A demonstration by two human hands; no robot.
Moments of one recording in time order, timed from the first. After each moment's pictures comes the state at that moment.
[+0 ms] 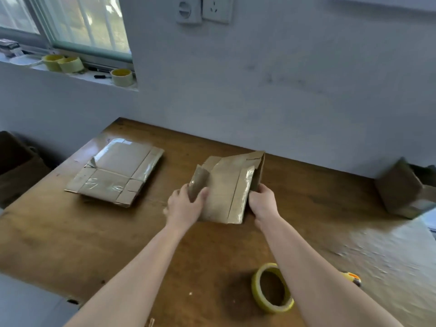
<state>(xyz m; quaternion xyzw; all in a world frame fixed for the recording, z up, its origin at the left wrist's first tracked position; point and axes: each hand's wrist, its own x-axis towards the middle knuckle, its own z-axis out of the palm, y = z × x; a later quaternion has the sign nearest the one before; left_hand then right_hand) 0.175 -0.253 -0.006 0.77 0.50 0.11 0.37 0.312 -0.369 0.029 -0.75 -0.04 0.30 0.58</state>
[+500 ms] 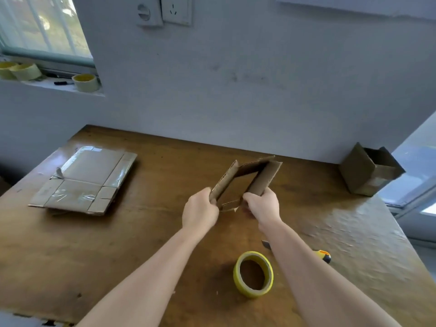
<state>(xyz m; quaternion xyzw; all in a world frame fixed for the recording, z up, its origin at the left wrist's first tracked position) 0.219 -0.329 0.027 0.85 0.39 0.14 0.34 0.324 -0.431 0.029 -0.81 -0.02 0.22 0.54</state>
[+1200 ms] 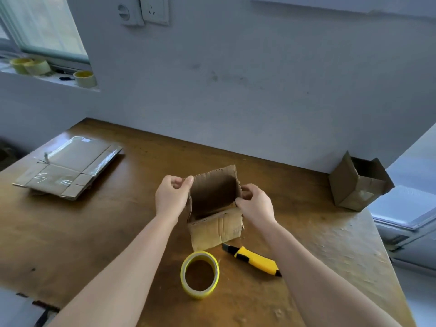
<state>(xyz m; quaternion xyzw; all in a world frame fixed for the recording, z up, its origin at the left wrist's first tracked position) 0.283 -0.379 0.027 0.65 0.52 0.30 0.47 0.420 -0.516 0.027 -0.86 -0.26 0.19 0.40</state>
